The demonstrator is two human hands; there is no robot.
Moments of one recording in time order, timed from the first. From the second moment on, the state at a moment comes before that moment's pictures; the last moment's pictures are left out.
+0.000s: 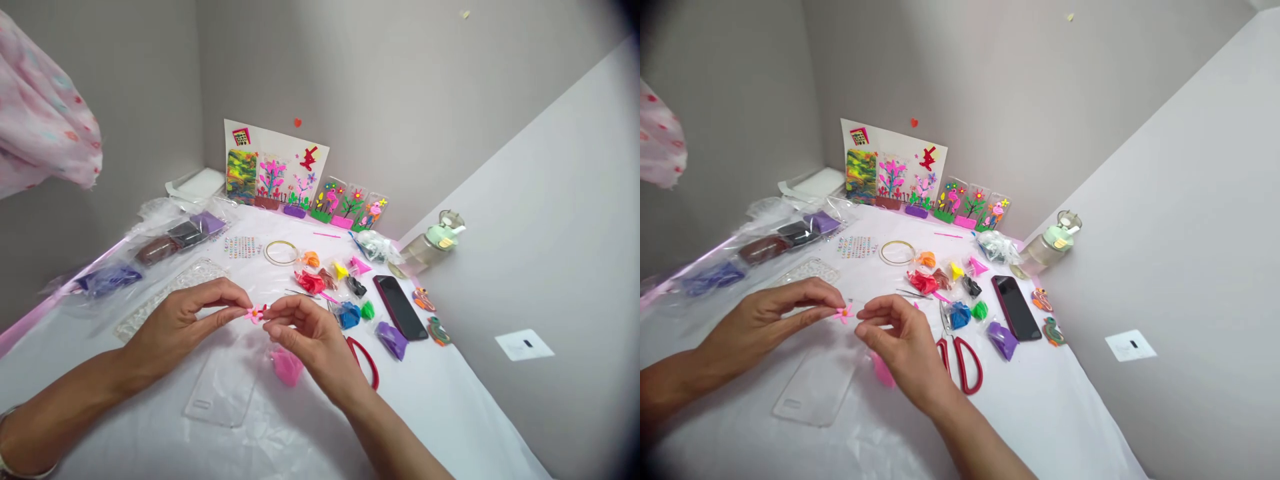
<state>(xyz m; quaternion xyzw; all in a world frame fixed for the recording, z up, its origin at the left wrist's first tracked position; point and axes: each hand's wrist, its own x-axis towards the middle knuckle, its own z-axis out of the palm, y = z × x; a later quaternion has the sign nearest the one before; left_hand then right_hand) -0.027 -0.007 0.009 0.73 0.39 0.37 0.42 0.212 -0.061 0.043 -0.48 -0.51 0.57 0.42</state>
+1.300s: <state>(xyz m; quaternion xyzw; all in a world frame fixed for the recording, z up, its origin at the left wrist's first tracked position) -0.006 -0.019 0.012 0.63 0.36 0.33 0.60 0.196 -0.072 0.027 -0.47 -0.43 0.59 0.50</state>
